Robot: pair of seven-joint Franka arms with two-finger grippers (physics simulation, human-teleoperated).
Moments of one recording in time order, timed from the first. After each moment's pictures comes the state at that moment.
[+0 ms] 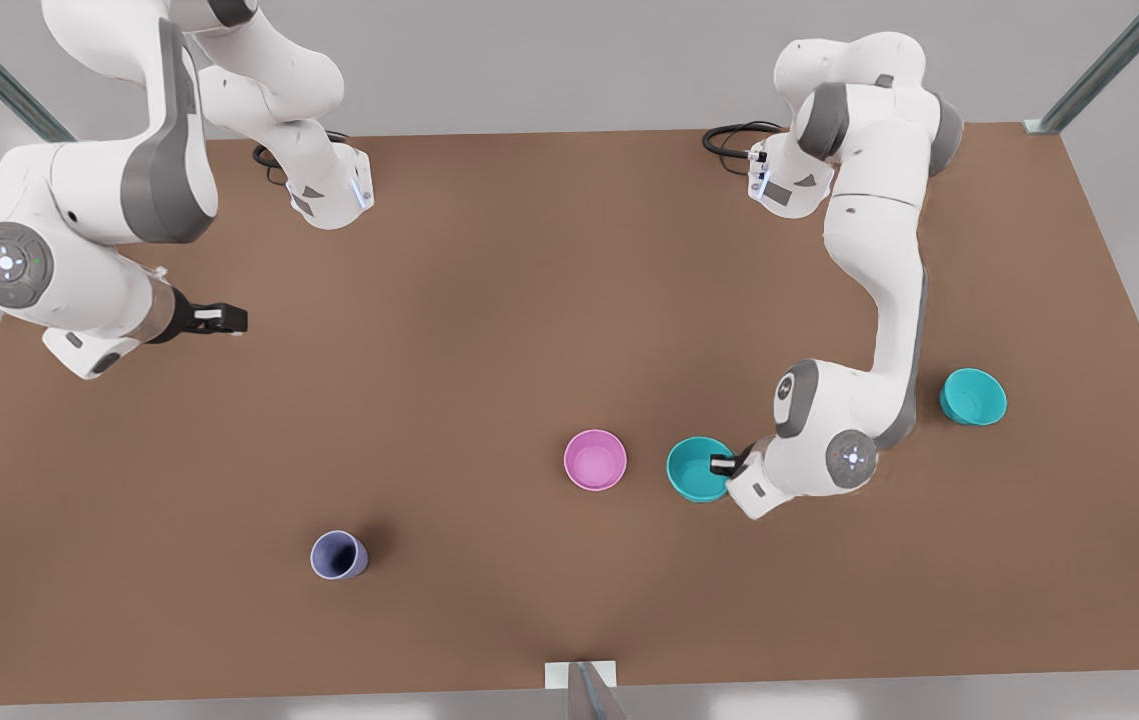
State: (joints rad) left arm -0.32 0.80 -0.03 -1.24 -0.26 1.88 -0.11; right arm 0.17 0.16 -0.09 -1.45 -0.03 1.32 0.05
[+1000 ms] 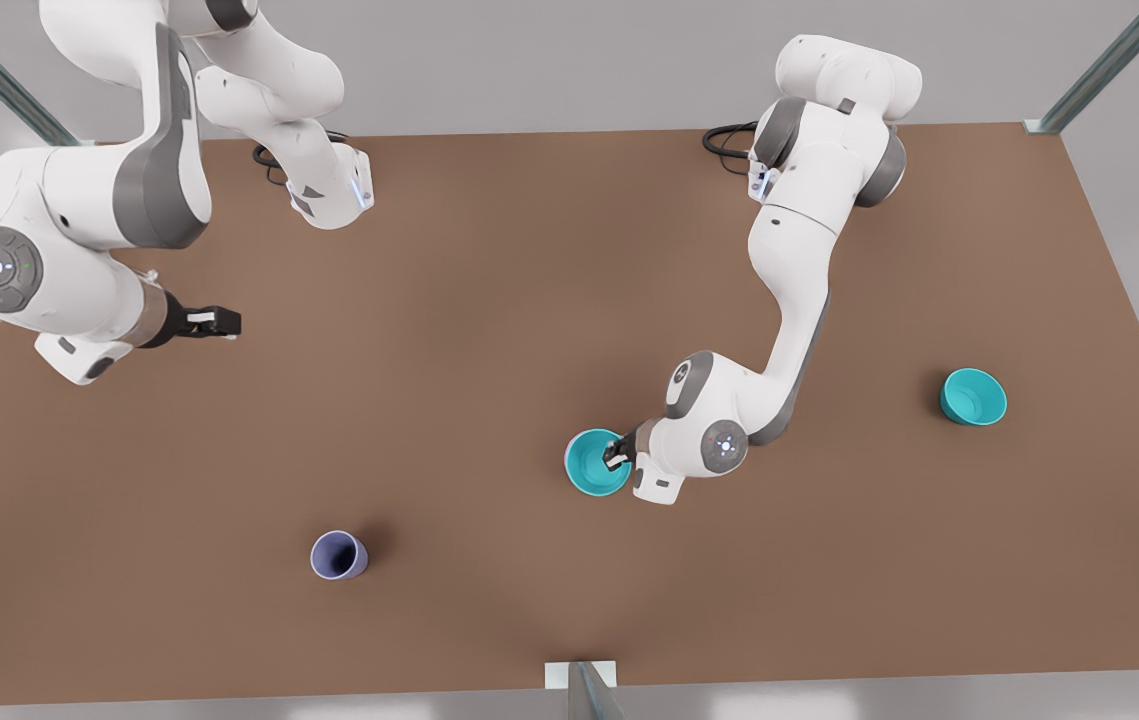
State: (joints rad) left arm -0.41 0.94 -0.13 -1.14 -0.37 1.96 -0.92; right arm 0.16 0.17 -0.09 -1.43 -0.03 1.32 0.00
